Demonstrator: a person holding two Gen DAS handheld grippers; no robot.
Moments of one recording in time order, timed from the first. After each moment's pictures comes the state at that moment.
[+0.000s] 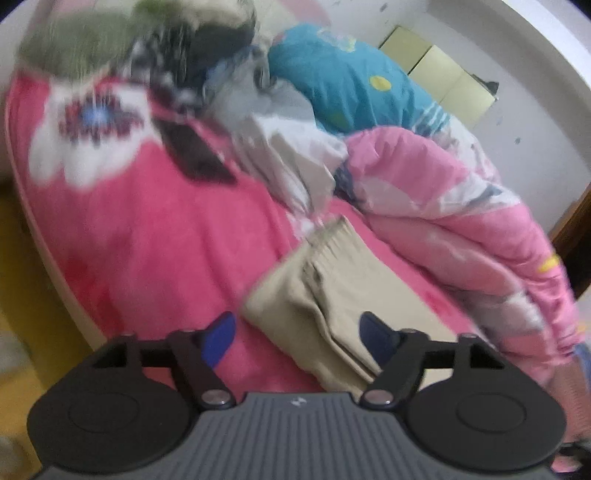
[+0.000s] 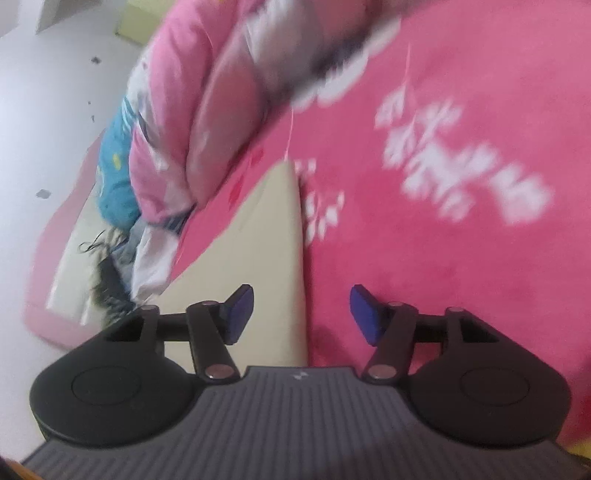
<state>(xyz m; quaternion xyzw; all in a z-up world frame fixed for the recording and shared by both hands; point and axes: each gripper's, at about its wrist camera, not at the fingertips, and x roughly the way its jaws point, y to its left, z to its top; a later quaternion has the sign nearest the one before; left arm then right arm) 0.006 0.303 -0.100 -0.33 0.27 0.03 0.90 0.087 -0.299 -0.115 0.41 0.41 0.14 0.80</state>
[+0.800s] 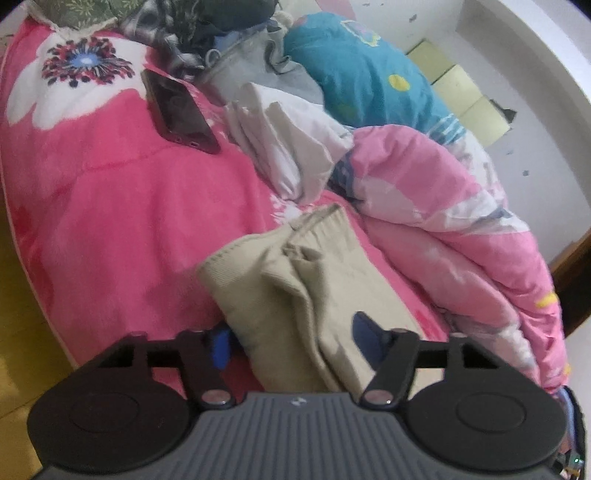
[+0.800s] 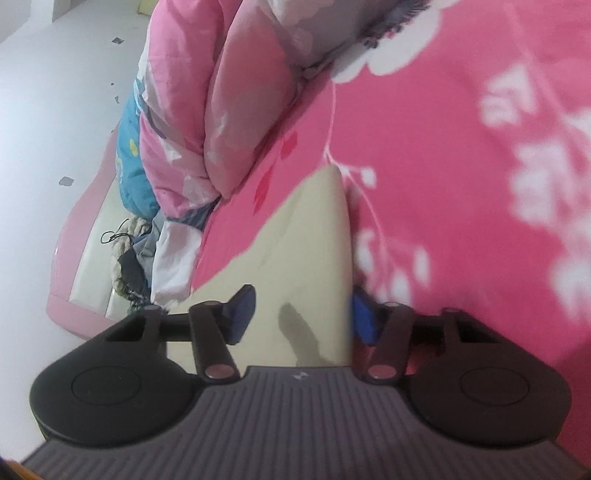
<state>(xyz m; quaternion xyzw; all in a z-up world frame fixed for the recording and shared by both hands) 0.059 0.286 -0.125 -0.38 0.25 0.07 0.89 0.193 -0.268 -0.145 0.42 0.39 0.22 0.79</state>
